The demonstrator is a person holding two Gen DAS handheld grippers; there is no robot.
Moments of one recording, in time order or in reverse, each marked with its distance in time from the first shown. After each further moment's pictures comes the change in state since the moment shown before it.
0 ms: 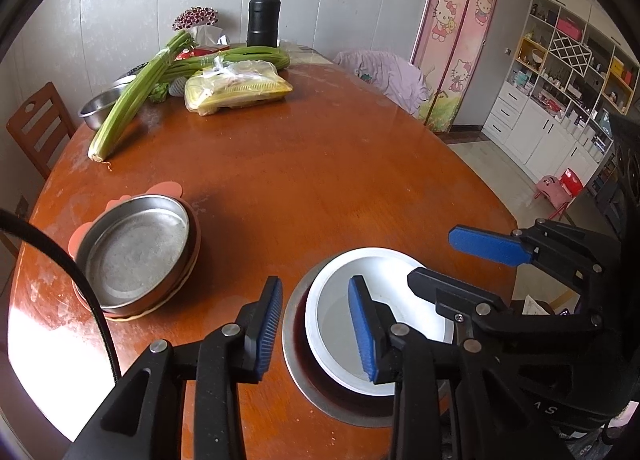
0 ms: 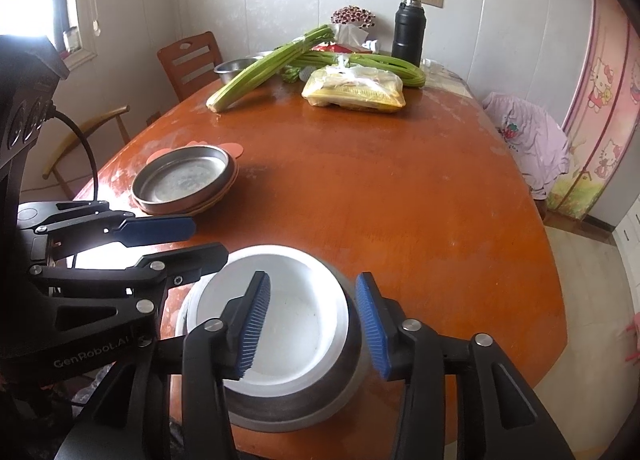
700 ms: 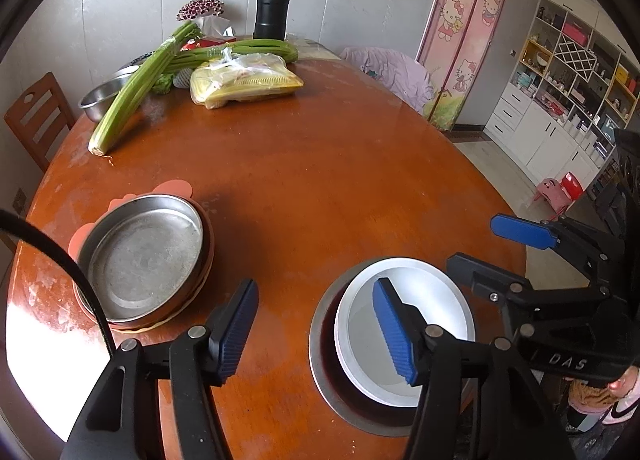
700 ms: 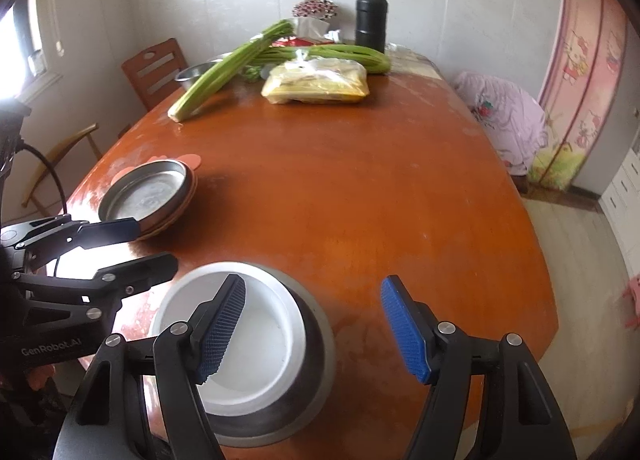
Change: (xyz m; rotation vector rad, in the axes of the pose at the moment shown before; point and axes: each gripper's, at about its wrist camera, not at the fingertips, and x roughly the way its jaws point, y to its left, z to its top) left arm 0.013 0.025 0.009 -0.024 0.028 -0.020; right arm 0.013 -0.027 0.007 0.116 0.035 -0.057
